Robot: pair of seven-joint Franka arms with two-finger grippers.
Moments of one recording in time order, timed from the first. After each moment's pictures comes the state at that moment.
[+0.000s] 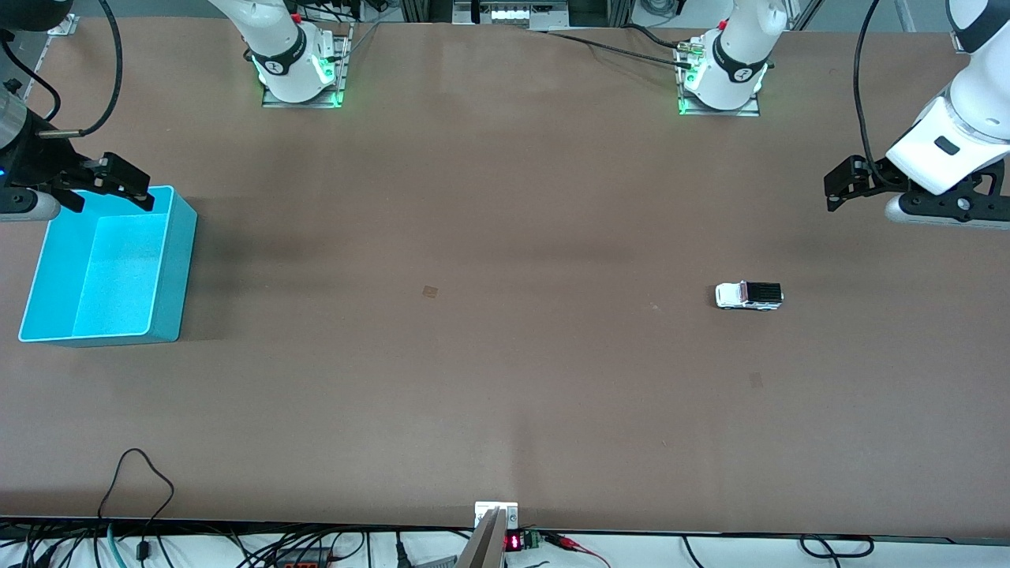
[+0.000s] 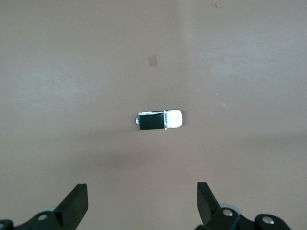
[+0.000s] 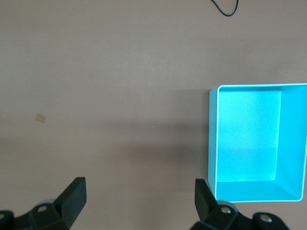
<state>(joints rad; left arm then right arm) -0.06 -0.03 -0.02 -1.71 0.08 1.67 0.01 -0.04 0.02 0.07 -1.61 -0.01 1.65 0.00</state>
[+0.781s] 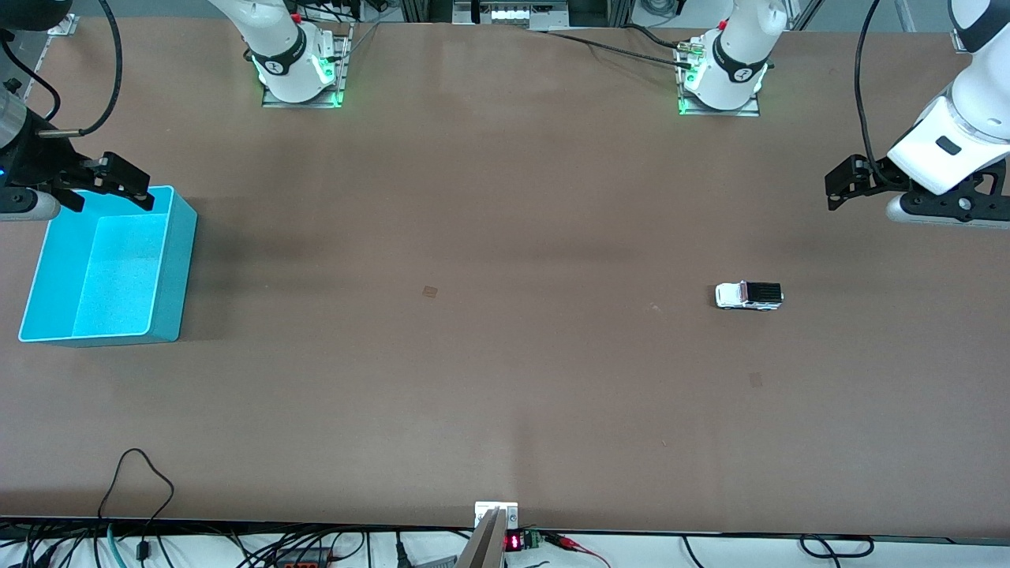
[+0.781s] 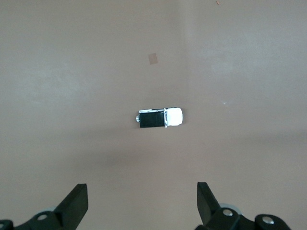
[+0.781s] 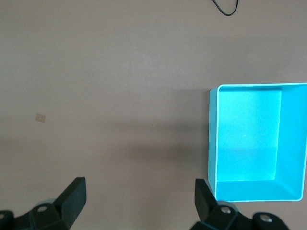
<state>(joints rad) -0.06 -0.03 -0.02 -1.71 0.08 1.65 0.01 -0.04 0.02 0.07 -1.61 -0.01 1.64 0.00</state>
